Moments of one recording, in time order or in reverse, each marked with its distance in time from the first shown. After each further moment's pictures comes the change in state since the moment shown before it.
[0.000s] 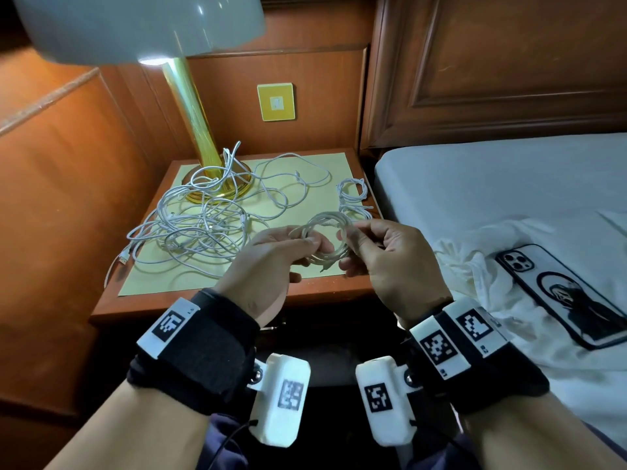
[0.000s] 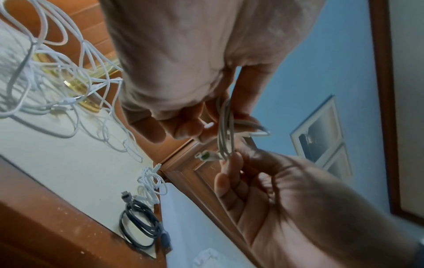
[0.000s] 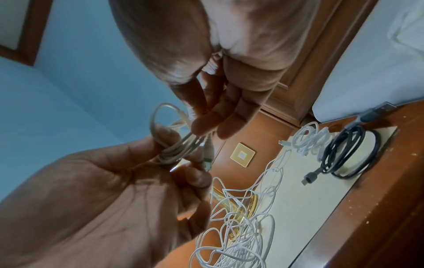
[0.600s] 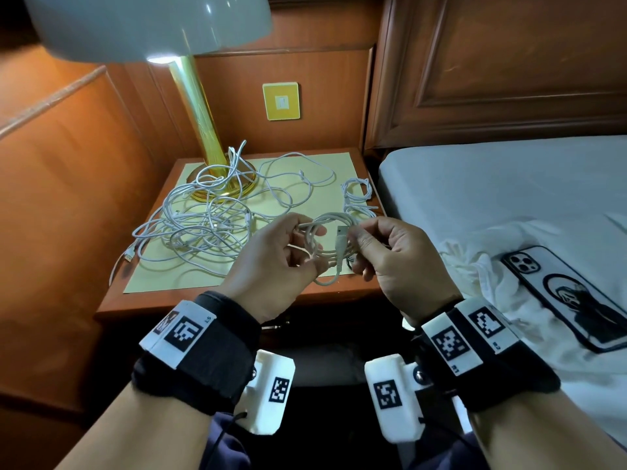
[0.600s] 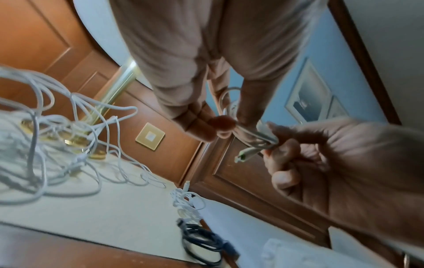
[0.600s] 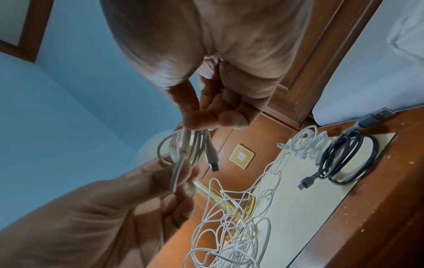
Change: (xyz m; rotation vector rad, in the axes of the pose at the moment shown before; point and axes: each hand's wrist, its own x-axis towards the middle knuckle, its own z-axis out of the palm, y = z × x) left_hand -0.001 -0.008 -0.005 0.265 0.079 0.160; right_hand 0.006 0.008 -0.002 -0.039 -0.062 -0.036
